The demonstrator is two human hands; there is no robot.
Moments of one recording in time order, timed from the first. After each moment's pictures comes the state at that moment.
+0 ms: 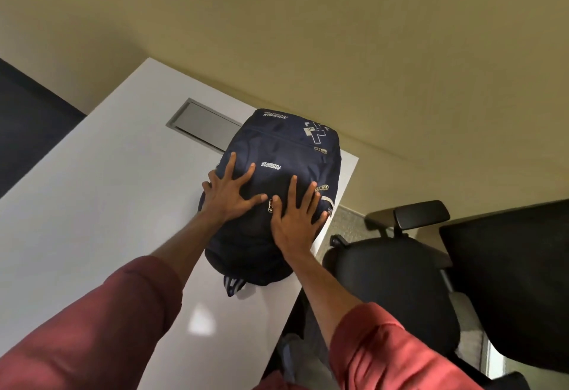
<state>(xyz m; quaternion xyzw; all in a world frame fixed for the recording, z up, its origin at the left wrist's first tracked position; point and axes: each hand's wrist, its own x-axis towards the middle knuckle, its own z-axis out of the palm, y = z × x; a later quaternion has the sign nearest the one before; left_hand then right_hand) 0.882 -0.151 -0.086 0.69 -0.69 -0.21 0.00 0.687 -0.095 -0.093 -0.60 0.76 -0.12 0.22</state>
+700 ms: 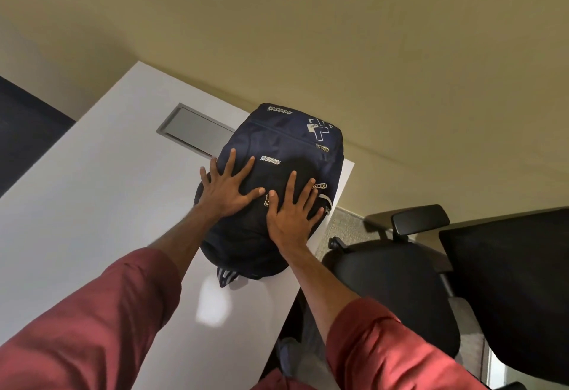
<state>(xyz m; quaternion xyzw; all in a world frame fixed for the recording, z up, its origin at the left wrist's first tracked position) 0.868 -0.195 -0.083 0.67 -0.71 -0.20 -0.04 0.681 -0.136 -0.096 -0.59 0.77 -0.12 0.22</state>
